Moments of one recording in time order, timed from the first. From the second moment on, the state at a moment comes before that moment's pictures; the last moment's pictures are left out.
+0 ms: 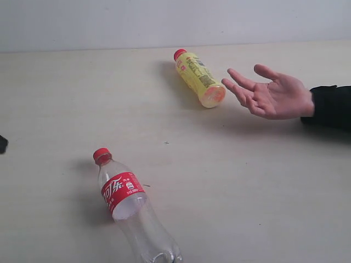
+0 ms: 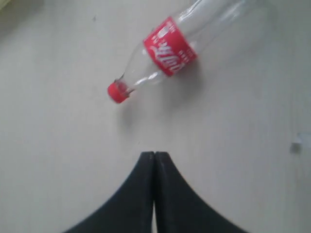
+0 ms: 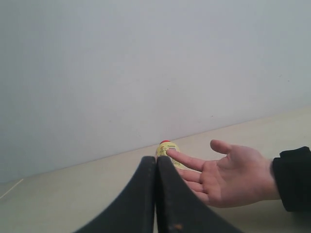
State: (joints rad) left arm -0.31 0.99 -0.93 -0.24 1.18 1.37; right arm 0.29 0.01 -0.01 0.44 0.06 -0.02
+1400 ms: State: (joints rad) left arm -0.75 1.51 -0.73 0.04 0.51 1.46; right arm 0.29 0.01 -0.01 0.44 0.06 -0.02
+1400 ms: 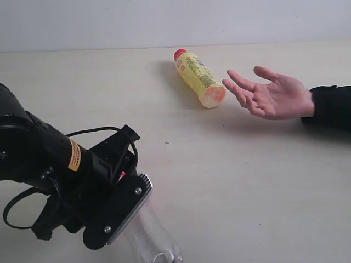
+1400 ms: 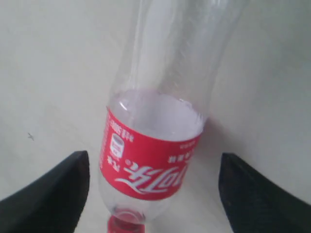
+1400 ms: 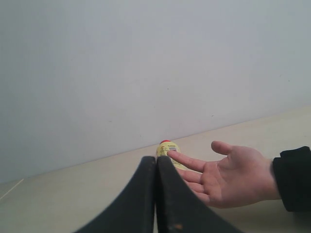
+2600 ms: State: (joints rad) left arm -0.82 1.73 -0.74 0.10 0.38 1.46; right arm 0.29 0.01 -0.01 0.44 0.06 -0.02
